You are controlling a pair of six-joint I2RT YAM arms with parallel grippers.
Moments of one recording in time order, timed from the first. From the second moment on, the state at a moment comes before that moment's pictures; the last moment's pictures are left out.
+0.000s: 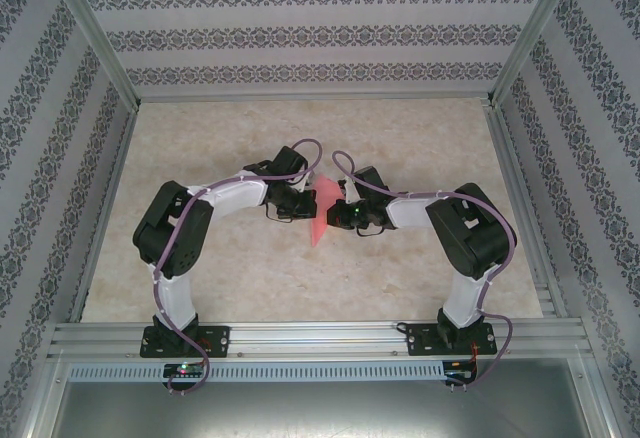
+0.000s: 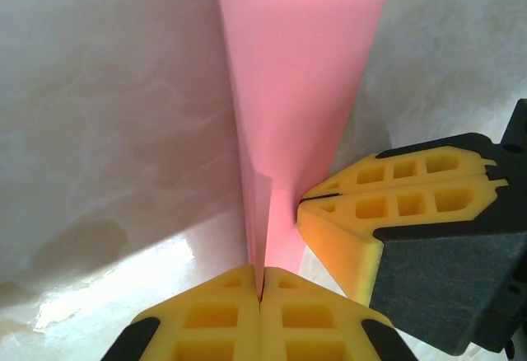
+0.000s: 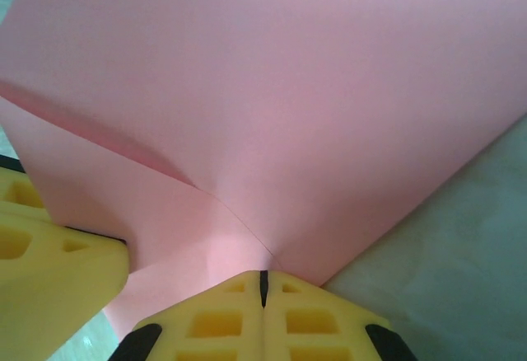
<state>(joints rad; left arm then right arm) -0.54 1.89 1.23 -0.48 0.40 -0.50 0.51 1.83 0.84 0.06 -0.51 0.62</state>
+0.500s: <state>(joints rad) -0.58 1.96 1.27 -0.47 0.42 -0.50 0.50 1.83 0.81 0.11 -0.52 0.63</state>
